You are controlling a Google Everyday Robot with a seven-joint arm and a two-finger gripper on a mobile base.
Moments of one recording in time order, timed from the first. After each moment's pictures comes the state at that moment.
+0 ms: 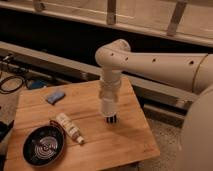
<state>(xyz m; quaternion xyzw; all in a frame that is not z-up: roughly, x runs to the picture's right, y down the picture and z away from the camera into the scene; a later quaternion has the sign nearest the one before) 0.028 0.044 0.701 -0.20 0.27 0.75 0.57</state>
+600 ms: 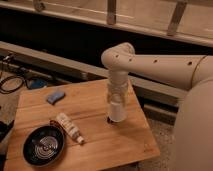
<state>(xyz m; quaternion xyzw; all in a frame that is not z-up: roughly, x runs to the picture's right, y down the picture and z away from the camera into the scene) 0.061 0.064 0.714 -0.23 0.30 0.76 0.53</state>
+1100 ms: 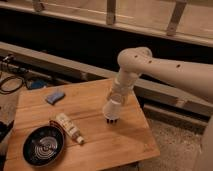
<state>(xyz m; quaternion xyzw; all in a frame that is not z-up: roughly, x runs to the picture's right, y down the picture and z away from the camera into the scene) 0.049 0.055 0.708 -0.29 0.21 0.78 0.51</state>
